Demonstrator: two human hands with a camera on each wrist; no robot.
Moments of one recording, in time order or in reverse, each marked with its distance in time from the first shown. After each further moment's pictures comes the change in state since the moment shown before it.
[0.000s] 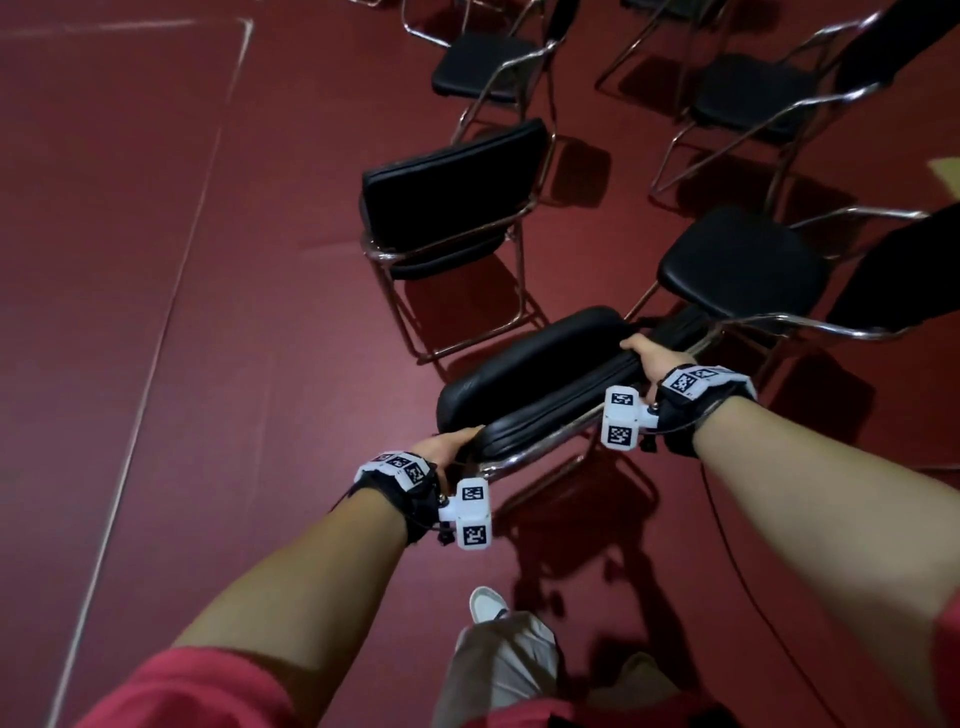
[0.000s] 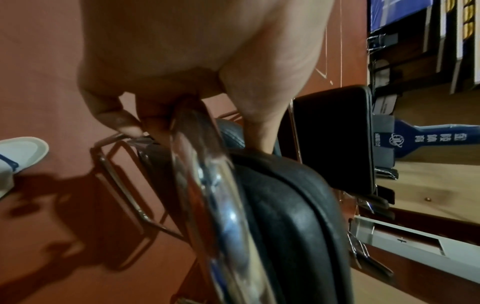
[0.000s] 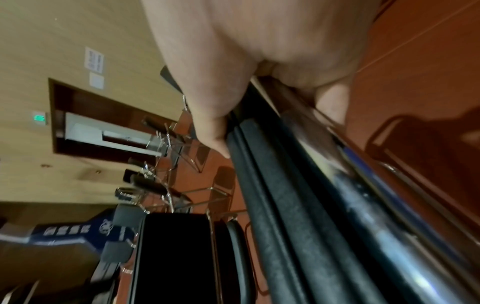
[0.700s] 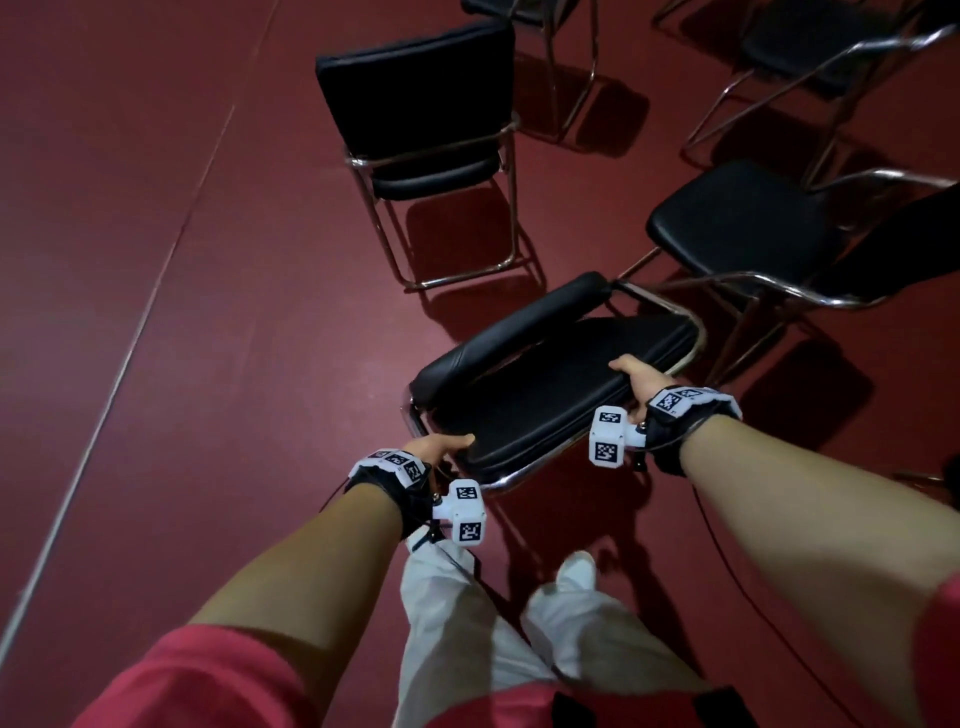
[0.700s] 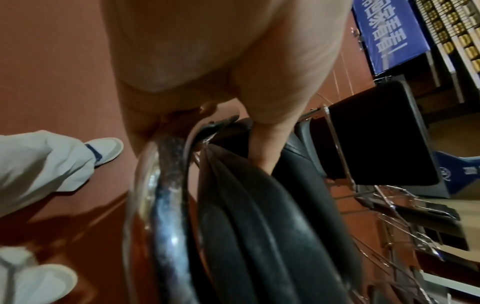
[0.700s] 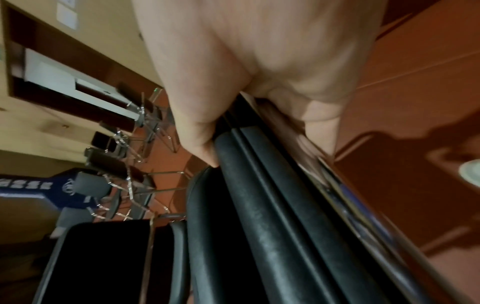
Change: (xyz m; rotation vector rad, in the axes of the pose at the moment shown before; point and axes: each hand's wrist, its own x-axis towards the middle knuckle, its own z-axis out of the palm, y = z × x) left_hand -0.004 -0.161 0.173 -0.040 0.199 -0.140; right_hand 0.063 0.125 -0.161 -0.052 -0.295 0.164
